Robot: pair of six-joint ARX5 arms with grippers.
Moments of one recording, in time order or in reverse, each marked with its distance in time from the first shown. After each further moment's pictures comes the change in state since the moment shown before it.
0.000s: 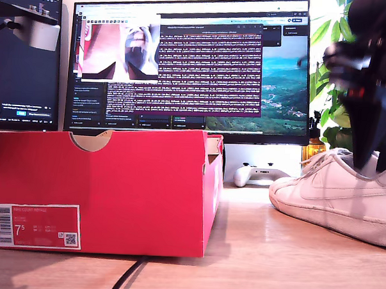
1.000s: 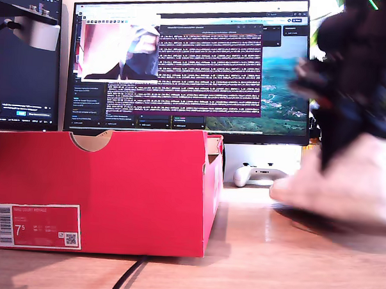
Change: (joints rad) left arm 0.000 0.000 0.000 0.001 0.000 0.000; right arm 0.117 0.068 0.138 -0.017 -0.098 0.195
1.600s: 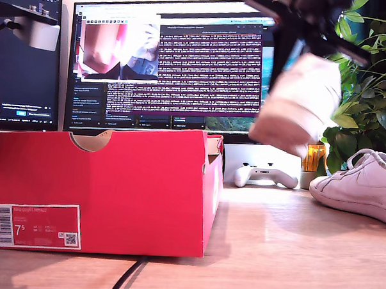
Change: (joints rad) left arm 0.000 0.000 0.000 -0.002 0.000 0.000; right arm 0.130 0.000 0.338 -0.071 -0.035 0.352
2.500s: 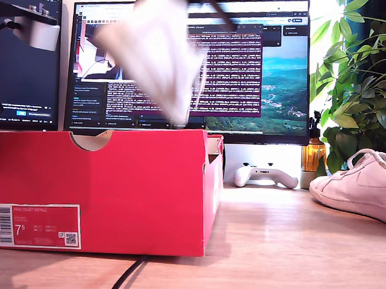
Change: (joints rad) left arm 0.000 0.000 0.000 0.002 0.000 0.000; right arm 0.303 0.182 0.053 0.369 -0.040 0.289
